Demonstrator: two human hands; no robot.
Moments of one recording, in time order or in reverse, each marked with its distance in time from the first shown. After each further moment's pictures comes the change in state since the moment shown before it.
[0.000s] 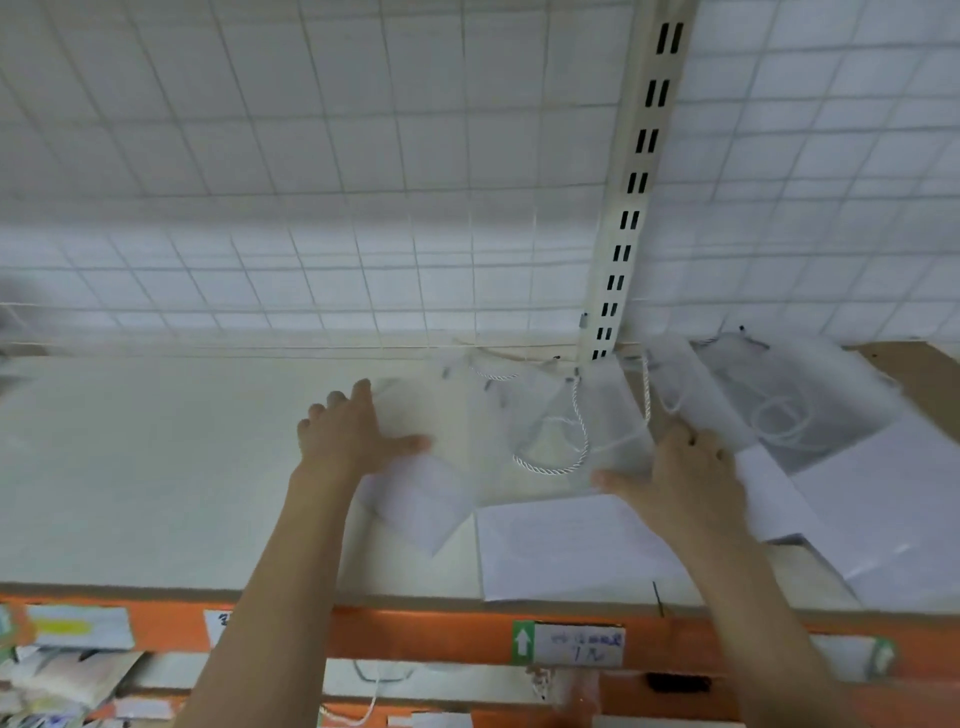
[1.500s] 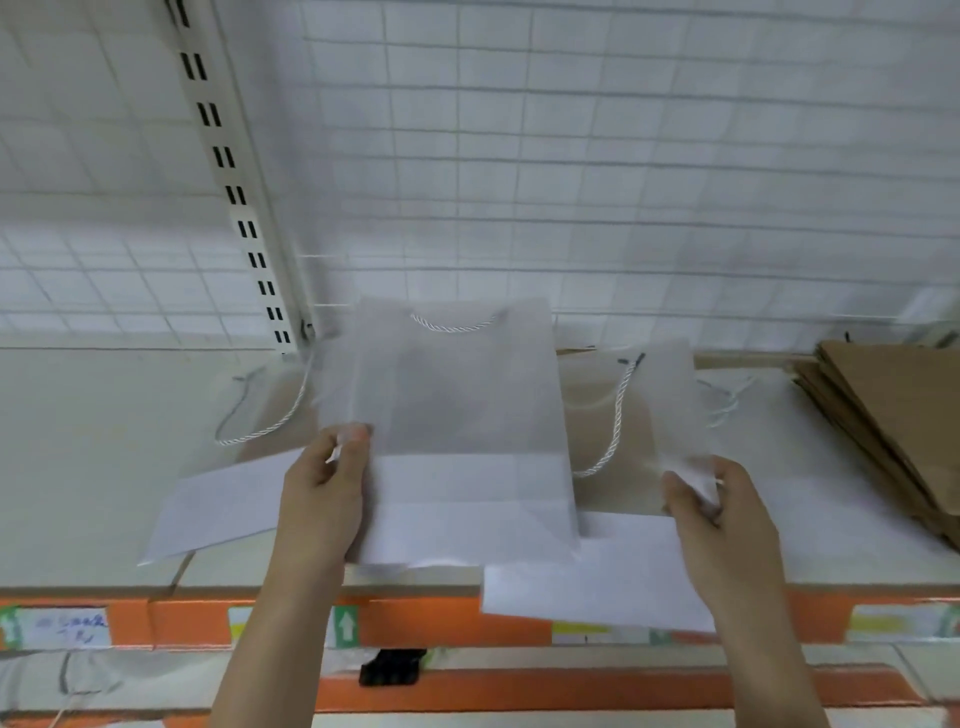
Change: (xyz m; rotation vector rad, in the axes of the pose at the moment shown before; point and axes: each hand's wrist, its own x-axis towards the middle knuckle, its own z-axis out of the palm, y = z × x) left_hand -0.206 0.333 0.089 -1.336 0.189 0.019; right_hand 0.039 0.367 -0.131 0.813 0.246 0.082
